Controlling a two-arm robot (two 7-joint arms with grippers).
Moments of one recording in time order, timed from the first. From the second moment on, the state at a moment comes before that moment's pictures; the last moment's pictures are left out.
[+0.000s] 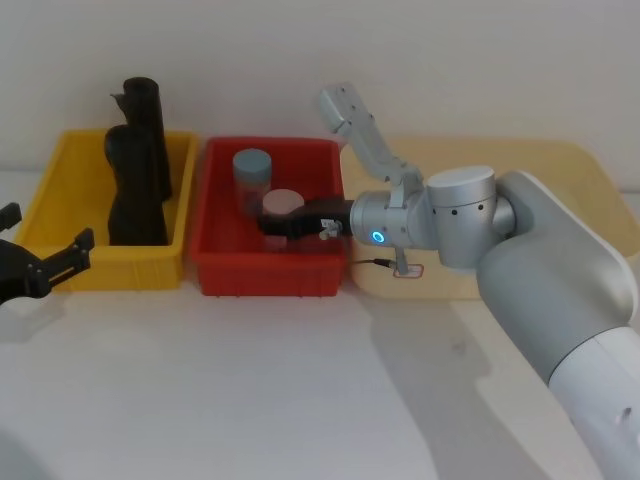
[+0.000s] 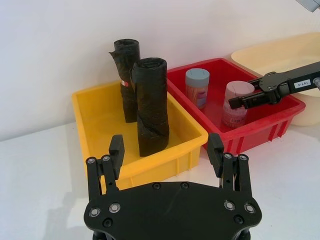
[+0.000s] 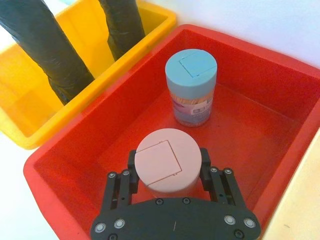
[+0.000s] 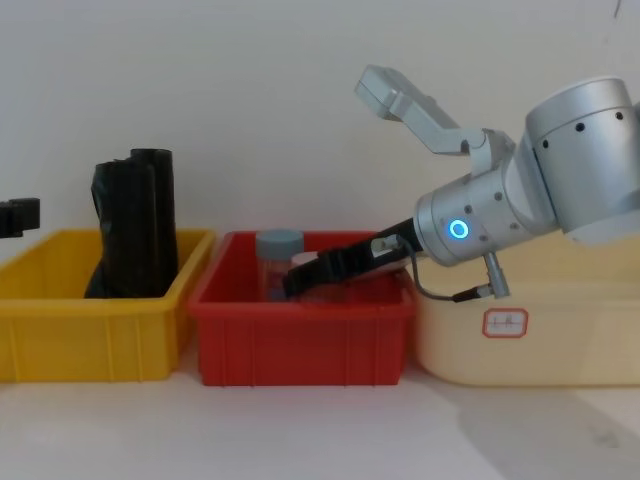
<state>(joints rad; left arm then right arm) 0.11 0.57 -0.01 -1.95 -0.49 0.25 -0.21 0.85 0.04 -0.55 -0.84 0.31 0.53 0.46</state>
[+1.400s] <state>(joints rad) 0.11 0.57 -0.01 -1.95 -0.49 0.25 -0.21 0.85 0.04 -0.55 -0.84 0.31 0.53 0.47</state>
